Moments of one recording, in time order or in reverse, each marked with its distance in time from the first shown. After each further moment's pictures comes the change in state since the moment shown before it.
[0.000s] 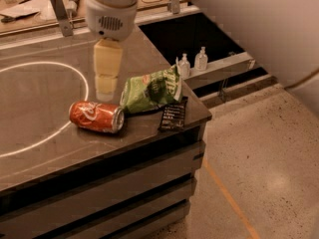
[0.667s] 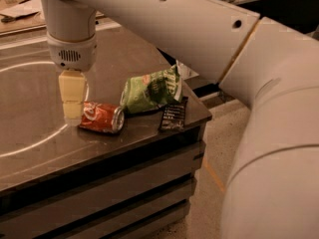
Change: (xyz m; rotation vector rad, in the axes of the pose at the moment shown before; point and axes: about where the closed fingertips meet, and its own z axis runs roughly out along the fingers) arm -0.049 0.020 0.079 -0.158 0.079 0.027
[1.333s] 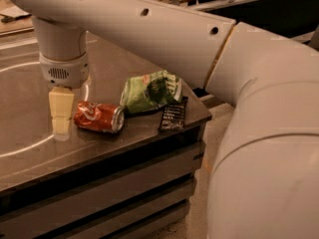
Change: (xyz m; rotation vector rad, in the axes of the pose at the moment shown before) arm -0.014 0.014 0.037 -0.056 0.042 0.115
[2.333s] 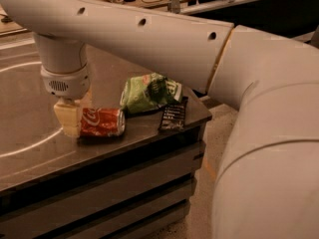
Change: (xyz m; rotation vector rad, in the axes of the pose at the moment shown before) arm 0.008 0.009 0.022 -0.004 0.040 0.094
